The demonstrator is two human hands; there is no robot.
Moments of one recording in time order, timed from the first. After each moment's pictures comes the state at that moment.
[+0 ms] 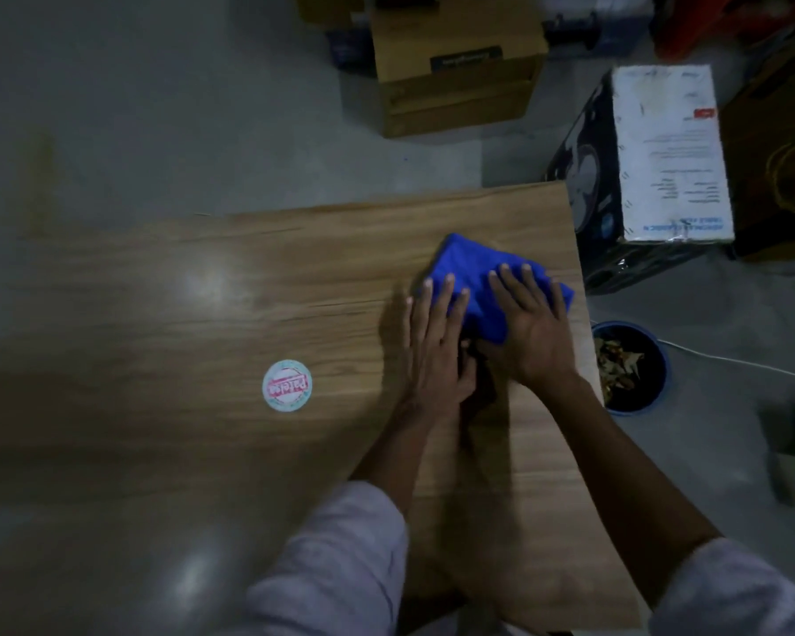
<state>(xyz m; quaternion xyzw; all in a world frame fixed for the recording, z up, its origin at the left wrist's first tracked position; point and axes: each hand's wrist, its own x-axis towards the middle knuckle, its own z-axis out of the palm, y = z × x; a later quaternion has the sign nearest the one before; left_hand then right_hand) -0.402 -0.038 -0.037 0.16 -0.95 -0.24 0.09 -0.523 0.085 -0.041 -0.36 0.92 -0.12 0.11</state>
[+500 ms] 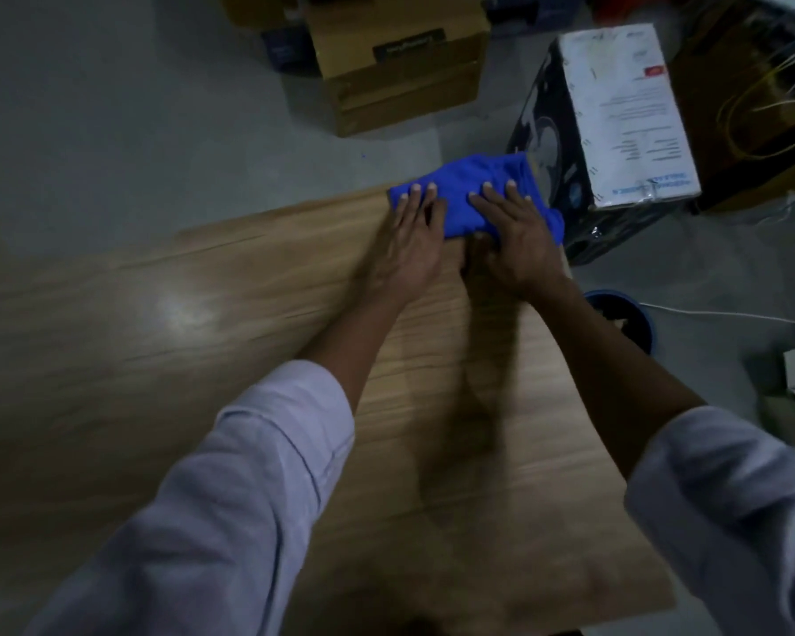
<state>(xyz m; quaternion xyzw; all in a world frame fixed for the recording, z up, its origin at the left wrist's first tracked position) -0.533 -0.116 -0.051 0.06 -0.99 -0.09 -0.10 -0.606 0.054 -0.060 -0.31 0.91 -0.24 0.10</state>
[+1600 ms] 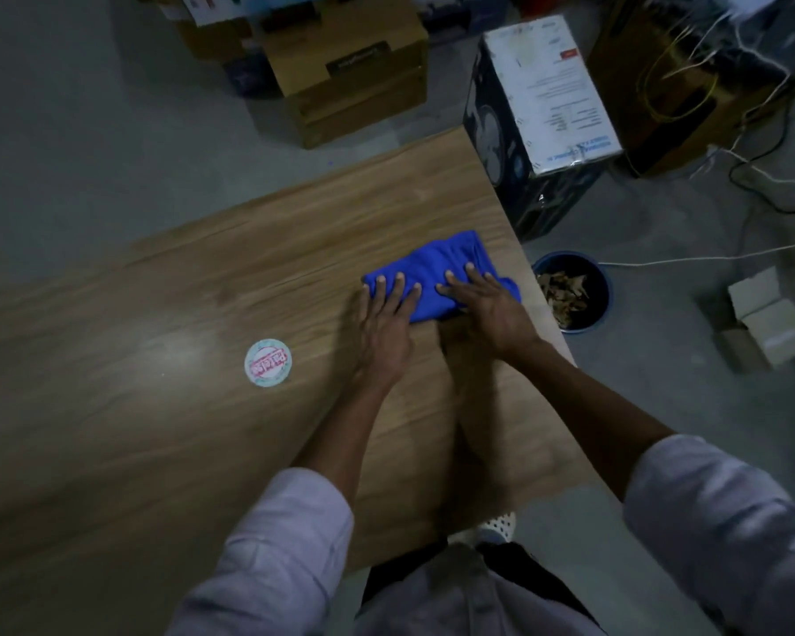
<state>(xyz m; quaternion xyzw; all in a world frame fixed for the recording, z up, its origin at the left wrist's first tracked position) -0.348 -0.042 -0.031 0.08 -0.98 -0.14 -0.12 -0.439 0.145 -0.030 -0.33 0.90 -0.20 0.18</state>
